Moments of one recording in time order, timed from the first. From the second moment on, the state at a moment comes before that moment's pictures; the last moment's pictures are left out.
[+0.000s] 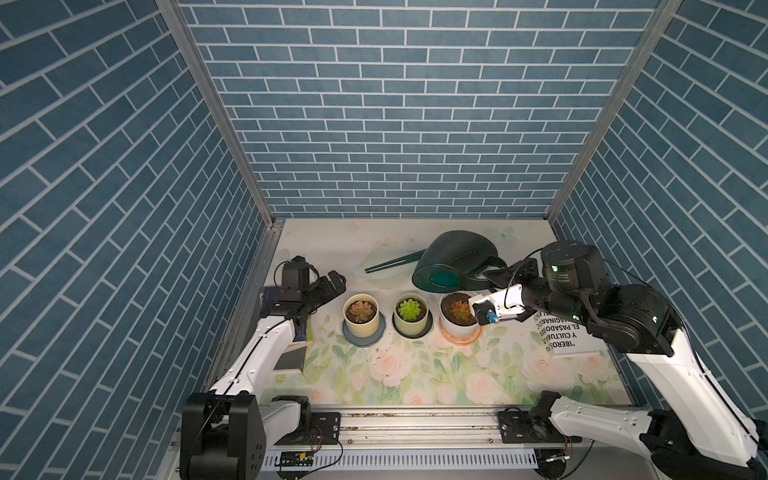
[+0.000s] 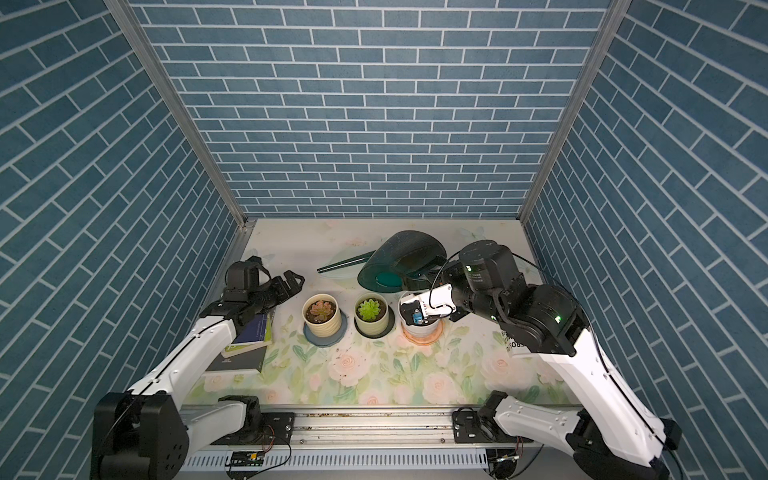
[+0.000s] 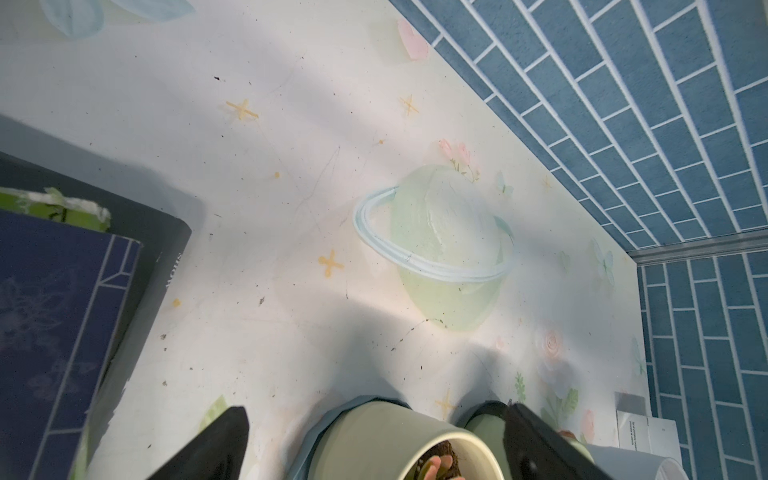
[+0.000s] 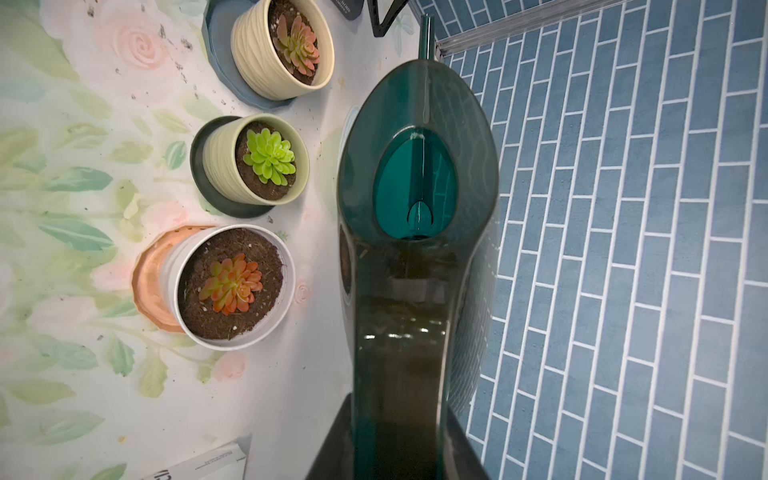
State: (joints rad) left arm -0.06 1.17 0.72 -0.28 0.24 -0.62; right arm 0.85 1.06 1.62 -1.17 0.07 -1.33
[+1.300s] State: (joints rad) left arm -0.07 1.22 0.74 -0.27 0.22 -0.66; right arm 0.85 0.96 1.47 -1.31 0.26 -1.65
